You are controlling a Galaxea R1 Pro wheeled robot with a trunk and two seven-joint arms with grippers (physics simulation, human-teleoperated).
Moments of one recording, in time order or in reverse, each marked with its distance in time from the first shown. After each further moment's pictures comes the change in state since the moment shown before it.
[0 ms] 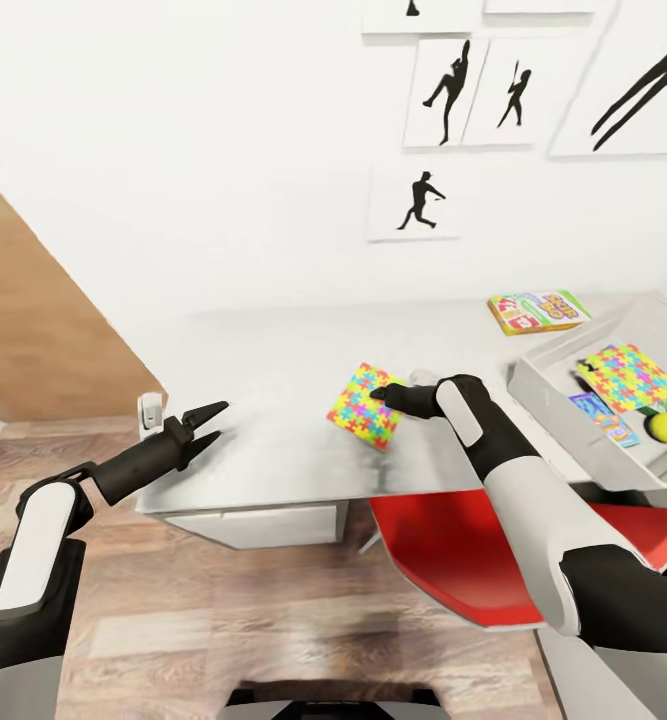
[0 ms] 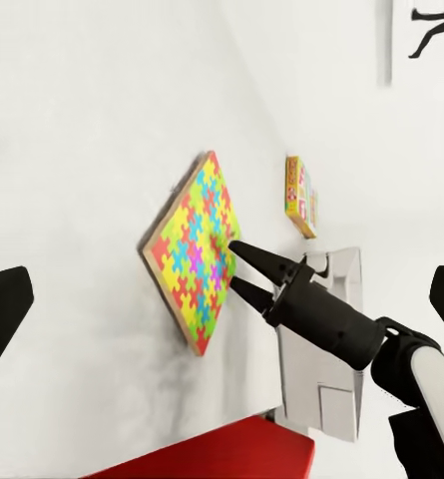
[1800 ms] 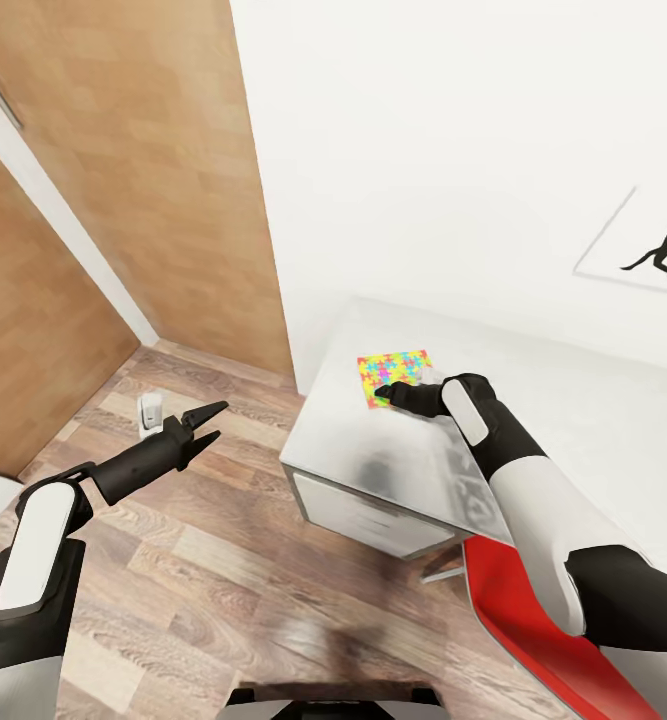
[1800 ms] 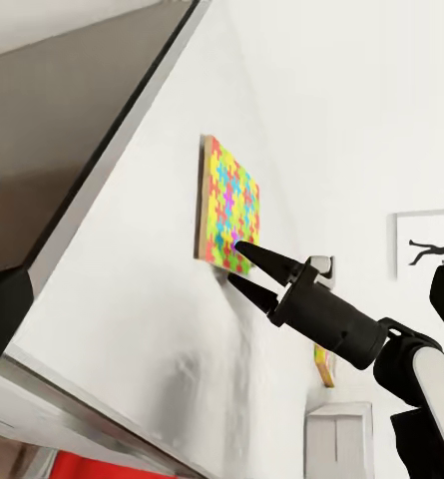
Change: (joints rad) left arm 0.000 0.001 0.000 0.000 0.000 0.000 0.000; right arm 0.000 -0.018 0.000 -0.009 -0.008 -0.001 0.000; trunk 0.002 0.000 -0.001
